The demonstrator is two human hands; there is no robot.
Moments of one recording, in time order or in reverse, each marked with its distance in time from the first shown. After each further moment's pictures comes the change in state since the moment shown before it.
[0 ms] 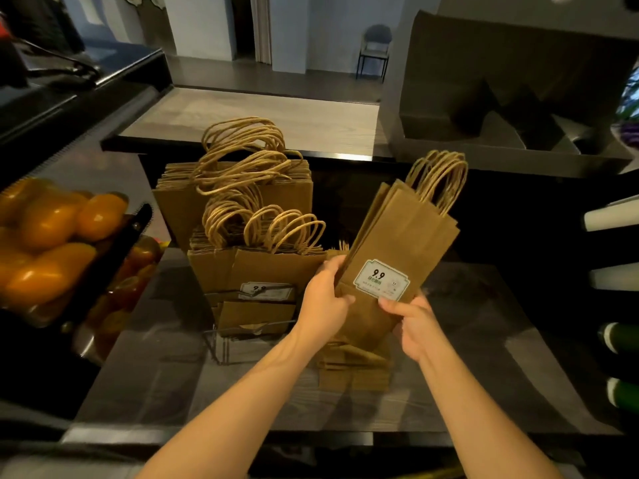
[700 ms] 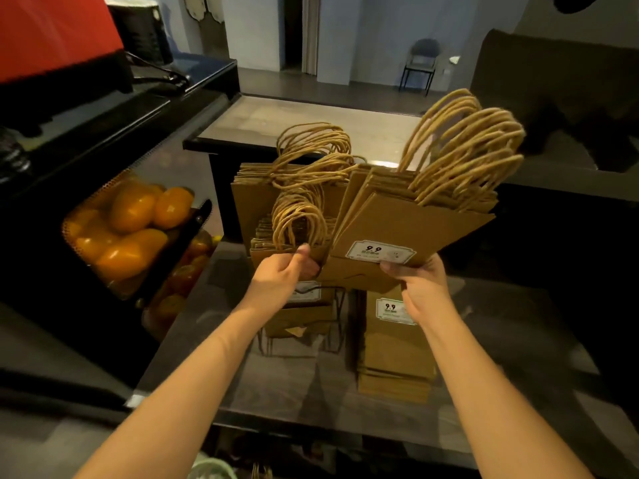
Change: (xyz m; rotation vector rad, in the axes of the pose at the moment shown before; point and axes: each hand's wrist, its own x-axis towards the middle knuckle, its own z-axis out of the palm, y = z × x) left_hand -0.012 -0.026 -0.138 0.074 0.179 -0.127; right_hand -0.003 -0.030 0.101 -0.078 -0.216 -0.318
